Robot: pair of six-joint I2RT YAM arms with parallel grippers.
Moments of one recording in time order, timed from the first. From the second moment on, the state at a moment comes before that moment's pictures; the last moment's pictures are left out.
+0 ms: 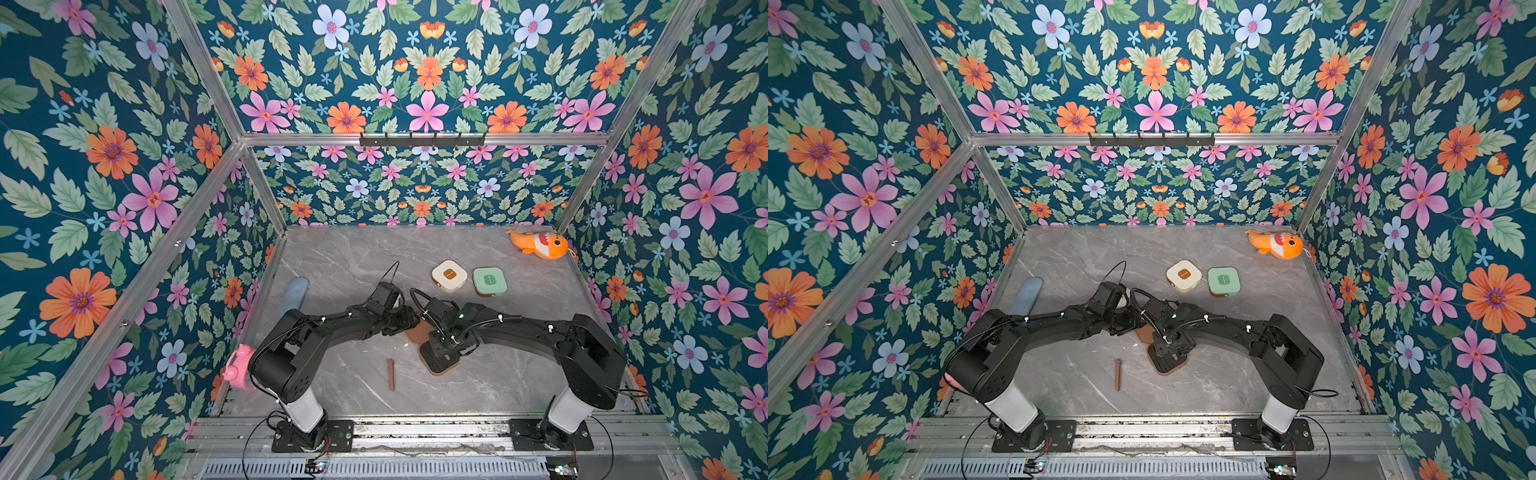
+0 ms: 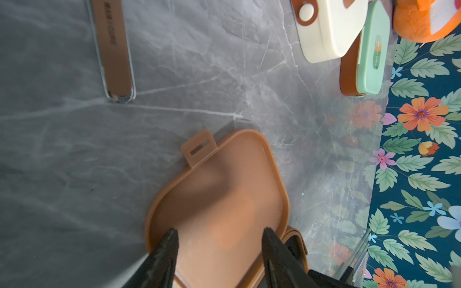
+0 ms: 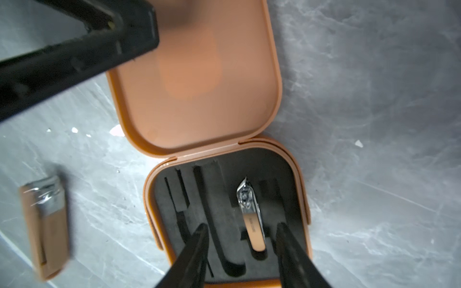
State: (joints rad) left arm -0.63 1.68 0.80 -0.02 0.31 -0.81; right arm 0.90 1.69 1.10 -0.73 0.08 0.64
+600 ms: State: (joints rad) left arm -0.63 1.67 0.81 -0.04 0.31 -0.81; right arm 0.88 1.71 1.09 -0.70 0.05 0.63
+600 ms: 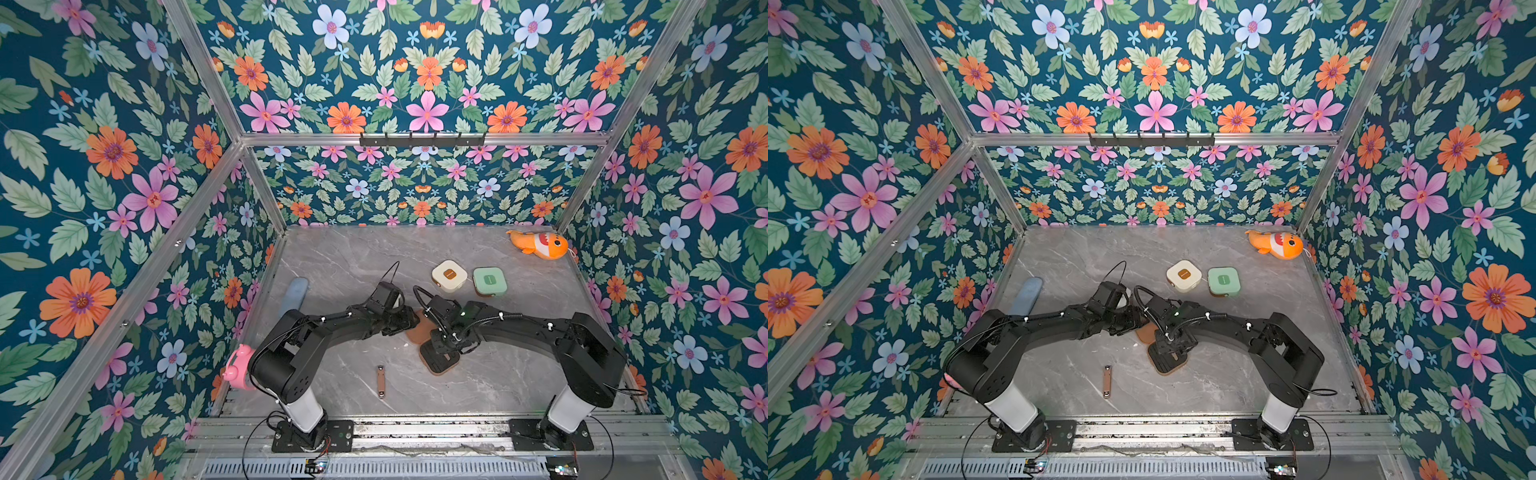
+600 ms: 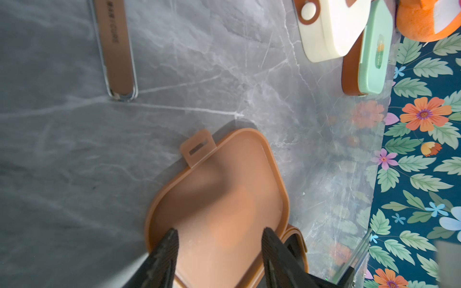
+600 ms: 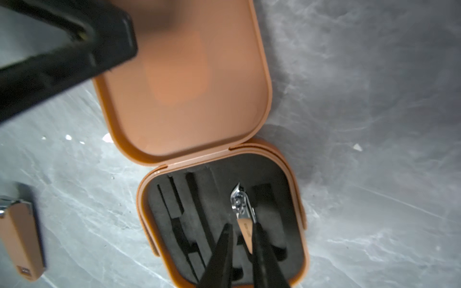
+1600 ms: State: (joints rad) left arm -0.40 1.25 0.66 -0.41 0.17 -0.69; right arm 1.07 1.83 1.35 -0.78 0.03 0.67
